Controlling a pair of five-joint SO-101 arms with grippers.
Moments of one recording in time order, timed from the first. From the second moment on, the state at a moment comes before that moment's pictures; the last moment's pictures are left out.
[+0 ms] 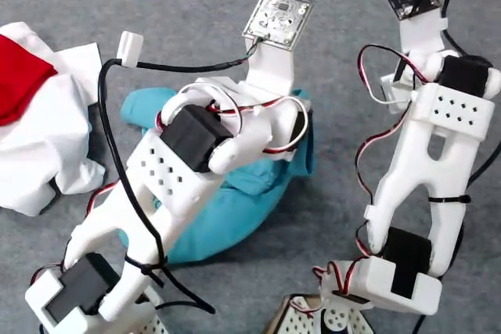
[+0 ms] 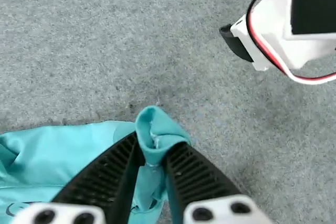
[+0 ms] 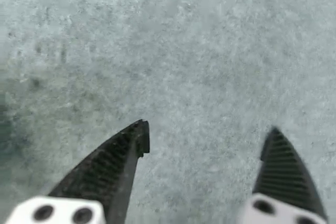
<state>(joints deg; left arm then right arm) 41.1 -12.5 -18.1 78.8 8.8 16.2 -3.9 -7.9 82.6 27.6</state>
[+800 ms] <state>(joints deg) 43.3 -3.3 24.0 53.3 14.6 14.5 -3.9 -6.6 90.4 29.1</state>
